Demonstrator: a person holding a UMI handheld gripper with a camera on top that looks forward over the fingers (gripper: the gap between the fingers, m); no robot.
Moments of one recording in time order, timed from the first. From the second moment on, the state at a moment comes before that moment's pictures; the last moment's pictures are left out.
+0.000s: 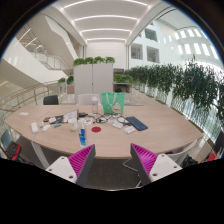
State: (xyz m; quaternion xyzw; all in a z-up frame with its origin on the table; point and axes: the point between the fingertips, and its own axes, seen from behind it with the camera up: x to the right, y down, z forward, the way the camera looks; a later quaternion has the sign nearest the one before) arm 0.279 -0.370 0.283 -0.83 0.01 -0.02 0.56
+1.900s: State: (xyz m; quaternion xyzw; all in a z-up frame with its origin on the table) arm 0.057 0.215 0.201 -0.39 -0.63 -0.61 0.28
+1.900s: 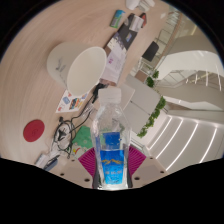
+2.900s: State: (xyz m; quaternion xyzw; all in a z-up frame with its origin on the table) arm 0.134 0.215 0.128 -0.80 -0.04 0.04 0.59
